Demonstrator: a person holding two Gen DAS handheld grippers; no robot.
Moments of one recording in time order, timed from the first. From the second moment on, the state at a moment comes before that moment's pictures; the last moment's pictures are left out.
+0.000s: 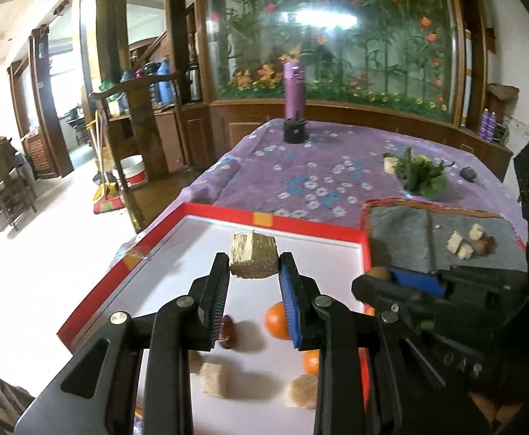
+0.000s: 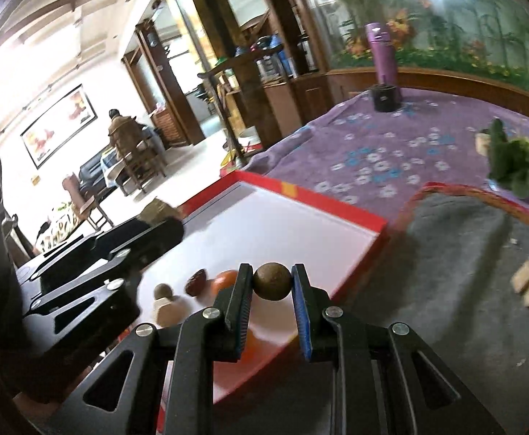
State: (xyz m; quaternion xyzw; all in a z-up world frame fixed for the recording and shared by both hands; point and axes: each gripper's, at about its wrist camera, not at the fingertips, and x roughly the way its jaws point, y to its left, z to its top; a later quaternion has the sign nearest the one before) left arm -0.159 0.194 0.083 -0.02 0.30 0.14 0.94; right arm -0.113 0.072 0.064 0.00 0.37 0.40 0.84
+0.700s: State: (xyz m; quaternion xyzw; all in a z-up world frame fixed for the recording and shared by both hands) left arm -0.152 0.223 0.049 -0.03 0.35 0.19 0.92; right arm -0.124 0.105 0.034 -0.04 0.40 0.40 0.82
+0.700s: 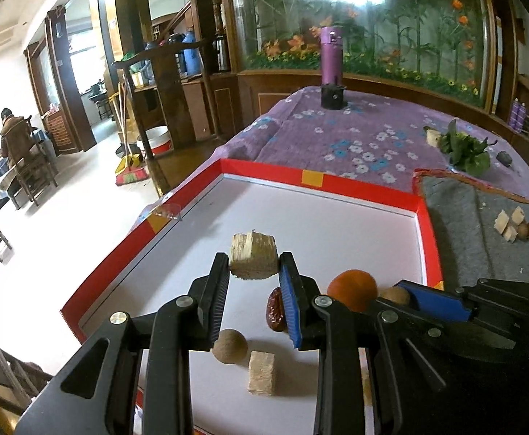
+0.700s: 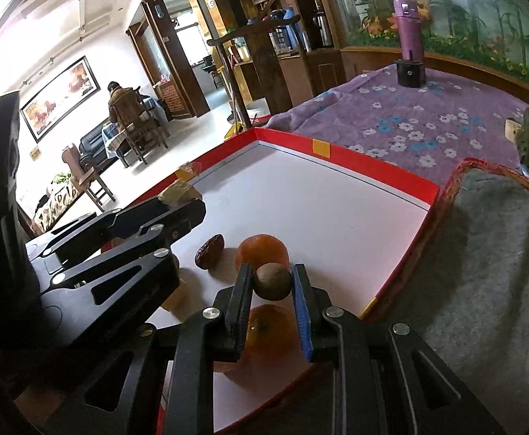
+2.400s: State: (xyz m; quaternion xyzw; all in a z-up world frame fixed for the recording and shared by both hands) left arm -0.073 0.029 0.071 0.12 0.37 0.00 0.92; right arm 0.033 -0.155 0.028 0.08 0.44 0.13 0.88
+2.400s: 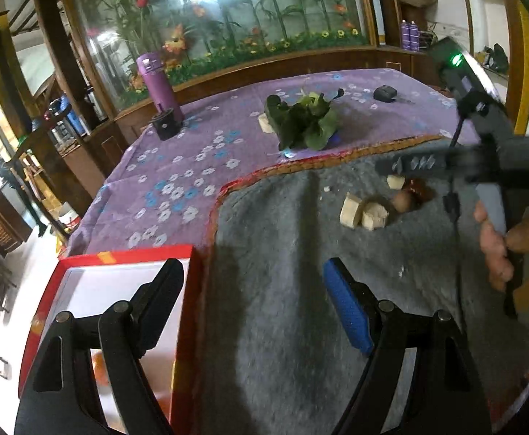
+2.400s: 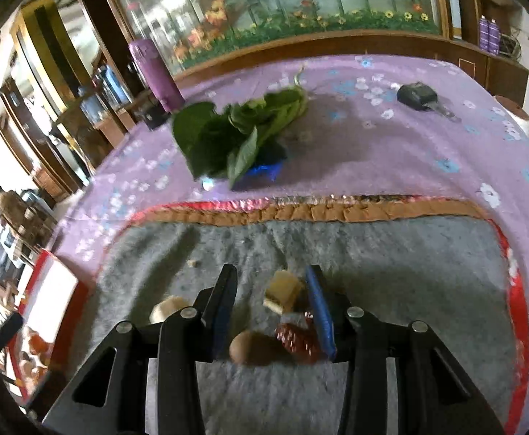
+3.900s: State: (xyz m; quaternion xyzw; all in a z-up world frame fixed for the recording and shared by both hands) left arm 0.010 -0.017 0.036 0.06 0.44 -0.18 0.88; right arm 0.038 -0.224 0.030 0.24 0.44 0.18 0.85
